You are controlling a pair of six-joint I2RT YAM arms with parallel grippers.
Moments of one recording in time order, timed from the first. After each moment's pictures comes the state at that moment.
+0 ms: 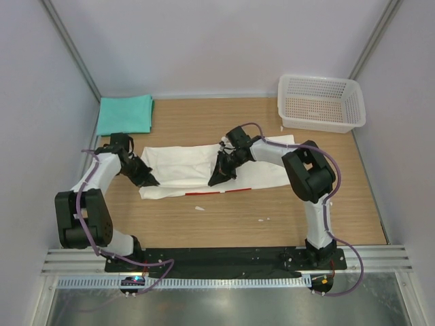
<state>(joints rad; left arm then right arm) 0.09 1.47 0.97 -0.83 0.33 -0.70 0.58 2.07 1.36 -0.42 -0.74 0.78</state>
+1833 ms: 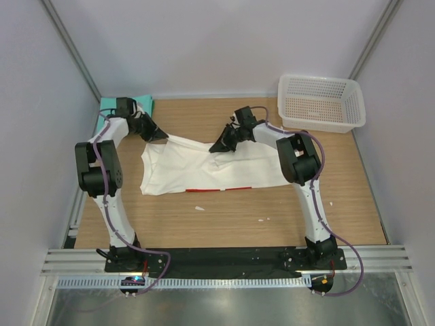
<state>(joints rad) 0.08 2.08 1.56 -0.47 0.58 -0.63 0.42 2.40 1.78 -0.27 -0.71 0.96</state>
